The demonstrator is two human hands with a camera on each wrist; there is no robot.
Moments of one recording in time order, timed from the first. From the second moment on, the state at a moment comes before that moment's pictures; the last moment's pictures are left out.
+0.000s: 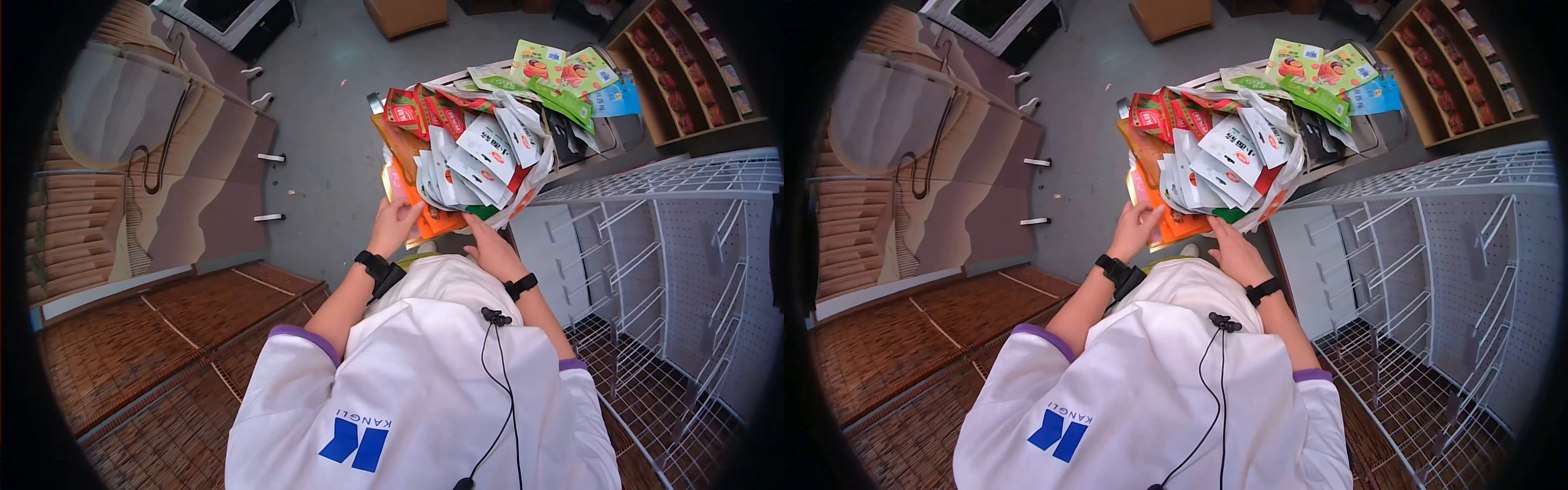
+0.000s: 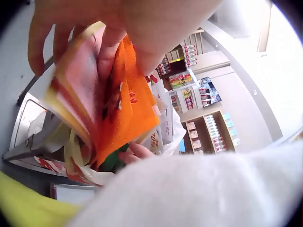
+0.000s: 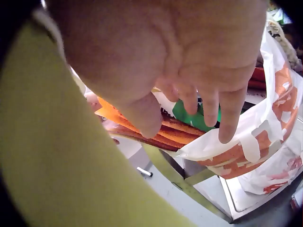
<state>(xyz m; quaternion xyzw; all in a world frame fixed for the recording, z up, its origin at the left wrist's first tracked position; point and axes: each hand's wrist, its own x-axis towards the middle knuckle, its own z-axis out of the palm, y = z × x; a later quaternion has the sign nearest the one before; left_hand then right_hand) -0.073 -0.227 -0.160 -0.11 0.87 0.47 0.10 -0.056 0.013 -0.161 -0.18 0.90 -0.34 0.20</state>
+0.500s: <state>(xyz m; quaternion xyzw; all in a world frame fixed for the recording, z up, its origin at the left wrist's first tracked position) -0.074 -0.238 -0.215 -0.17 0.77 0.60 0.14 -0.063 0.004 -0.146 -0.16 0.89 -0.38 0.20</state>
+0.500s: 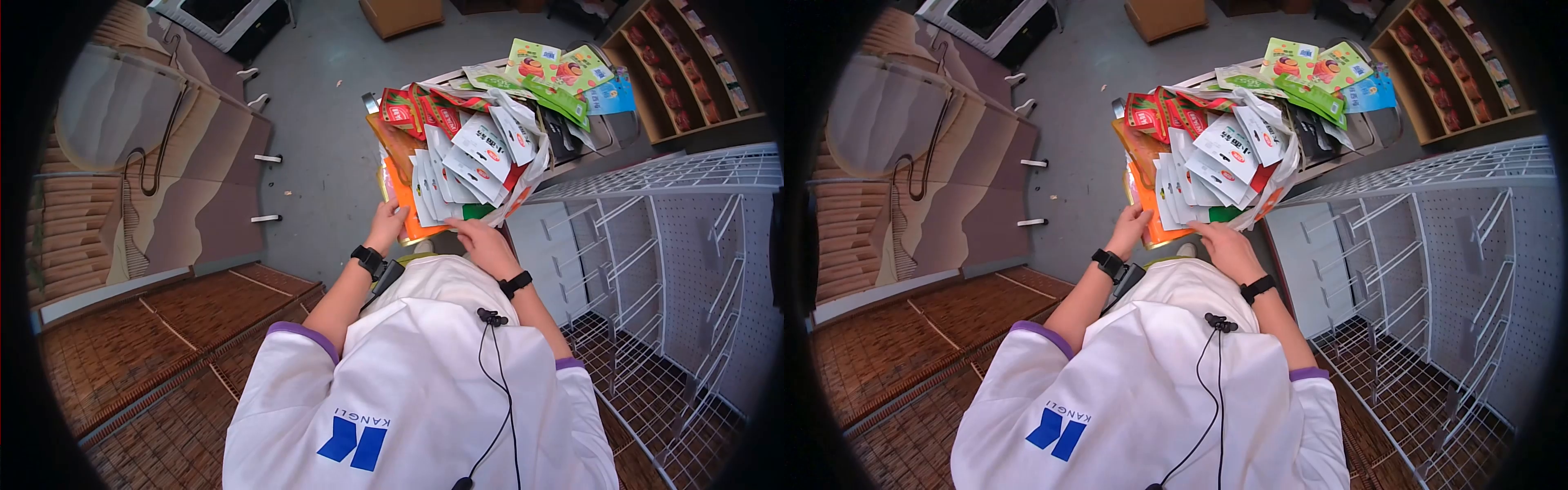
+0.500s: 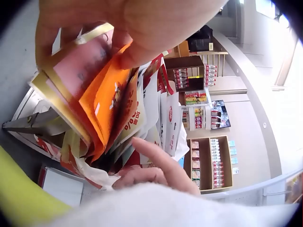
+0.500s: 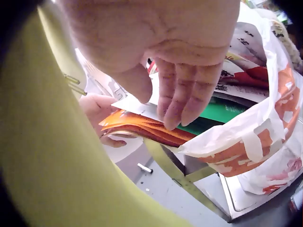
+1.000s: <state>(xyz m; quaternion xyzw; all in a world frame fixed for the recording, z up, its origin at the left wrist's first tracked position) -0.079 -0.237 -0.192 -0.18 0.70 0.65 0.23 -0.066 -0.004 -0.132 -0.26 0.93 -0.23 0.15</state>
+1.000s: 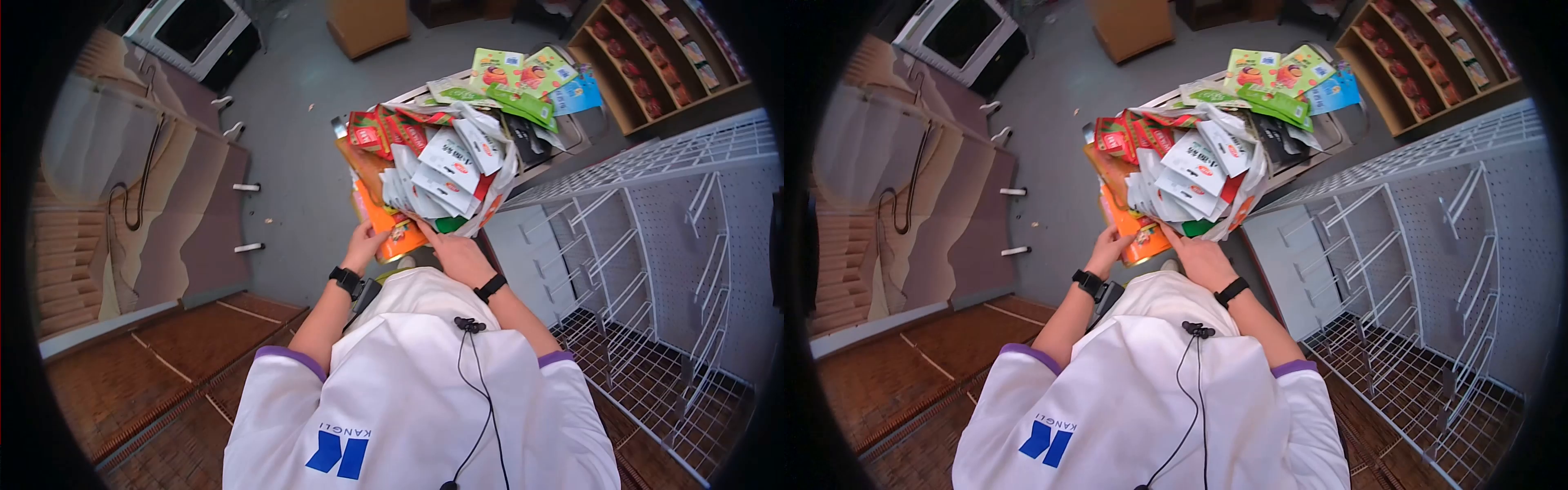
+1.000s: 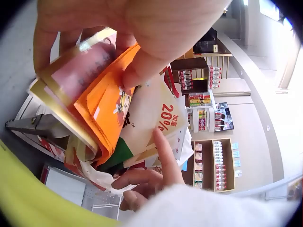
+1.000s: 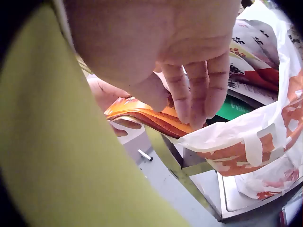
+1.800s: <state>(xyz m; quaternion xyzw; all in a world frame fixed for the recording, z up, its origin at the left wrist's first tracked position) -0.077 -0.239 -0.206 -0.21 0.69 0.66 0.20 -0.072 0.001 -0.166 -0.14 0.95 -0.21 0.17</state>
